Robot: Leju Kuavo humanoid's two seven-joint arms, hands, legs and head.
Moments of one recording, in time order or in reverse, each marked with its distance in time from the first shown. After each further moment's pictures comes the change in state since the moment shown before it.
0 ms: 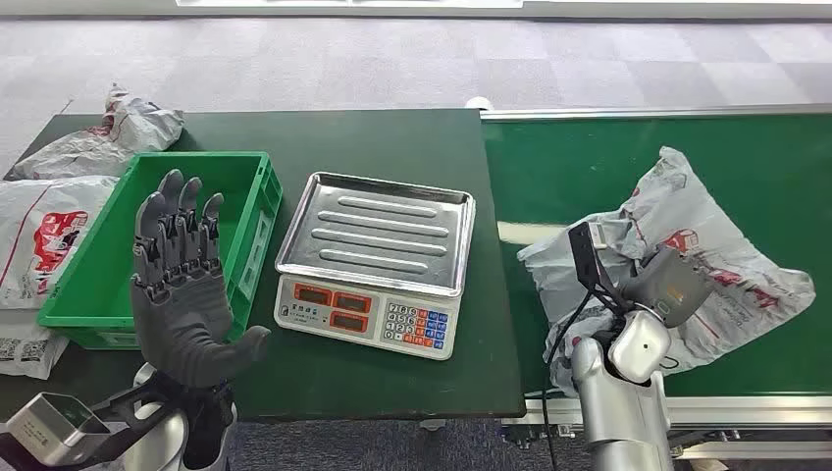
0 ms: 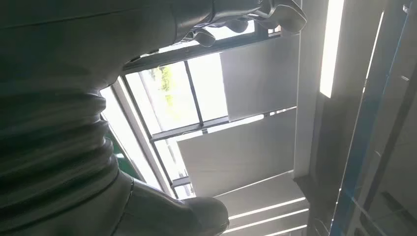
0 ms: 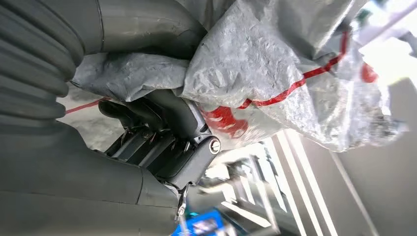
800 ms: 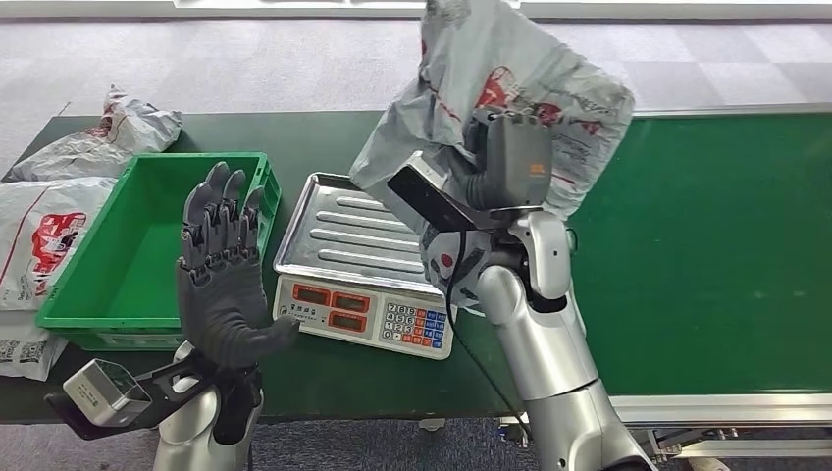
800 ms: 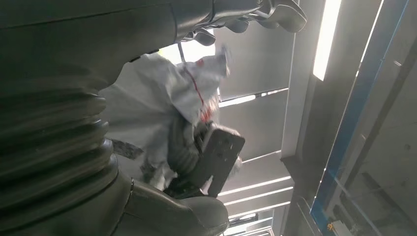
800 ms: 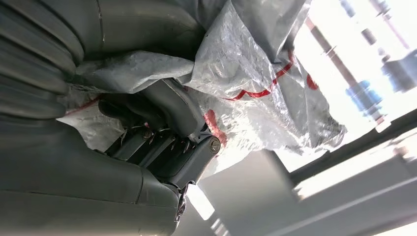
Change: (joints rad) left arm -0.093 -0.003 -0.040 0.161 0.032 -0.024 -0.055; right arm -0.240 0.126 0.490 -0.065 -0.371 0.280 -0.354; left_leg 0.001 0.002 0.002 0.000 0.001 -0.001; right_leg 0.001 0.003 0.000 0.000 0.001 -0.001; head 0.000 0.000
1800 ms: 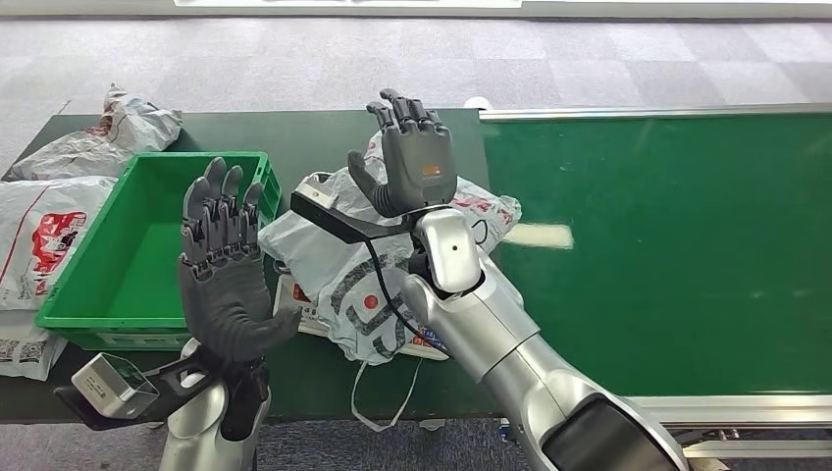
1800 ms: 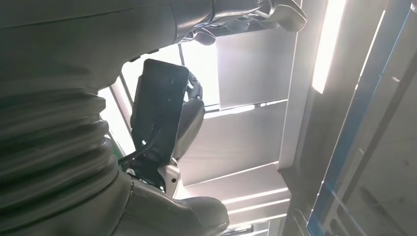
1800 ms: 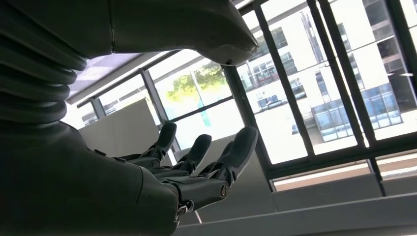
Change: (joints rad) left arm -0.004 0.002 -0.016 0.025 0.021 0.076 -0.017; right arm -0.208 0.031 0.320 0.441 0.125 -0.229 0.274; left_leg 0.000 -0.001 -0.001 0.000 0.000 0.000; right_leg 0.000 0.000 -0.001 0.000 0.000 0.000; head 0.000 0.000
